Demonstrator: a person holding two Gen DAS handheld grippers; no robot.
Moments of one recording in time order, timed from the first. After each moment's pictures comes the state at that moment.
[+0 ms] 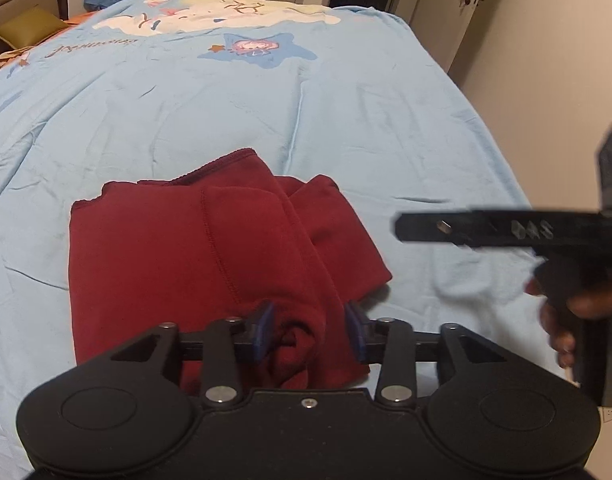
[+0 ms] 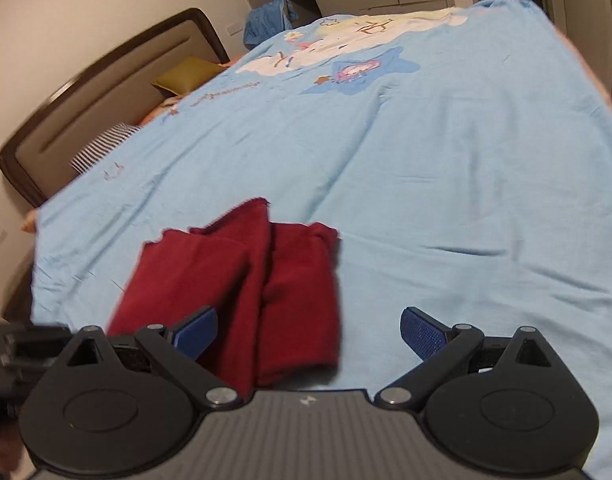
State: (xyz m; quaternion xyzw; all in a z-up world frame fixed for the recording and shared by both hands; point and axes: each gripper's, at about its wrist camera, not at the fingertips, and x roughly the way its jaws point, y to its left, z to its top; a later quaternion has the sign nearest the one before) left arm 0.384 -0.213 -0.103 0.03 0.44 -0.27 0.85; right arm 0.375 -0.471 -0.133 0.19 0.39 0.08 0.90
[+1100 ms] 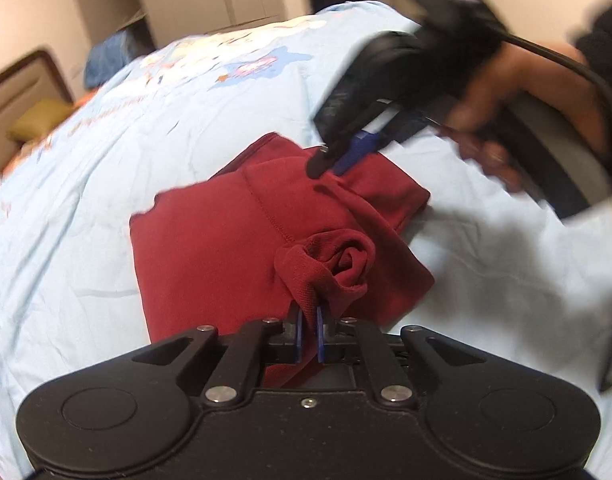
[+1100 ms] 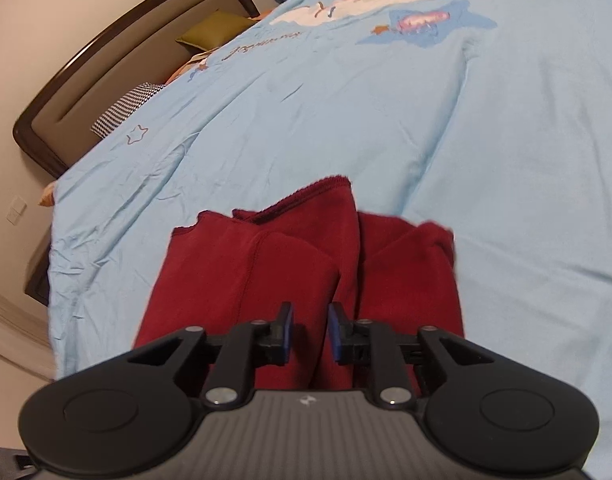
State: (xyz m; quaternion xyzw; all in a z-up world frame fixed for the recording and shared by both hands) left arm 0.327 -0.190 -0.126 0.18 0.38 -0.23 0.88; right arm 0.452 -0.408 -0.152 0.20 0.46 0.14 0.86
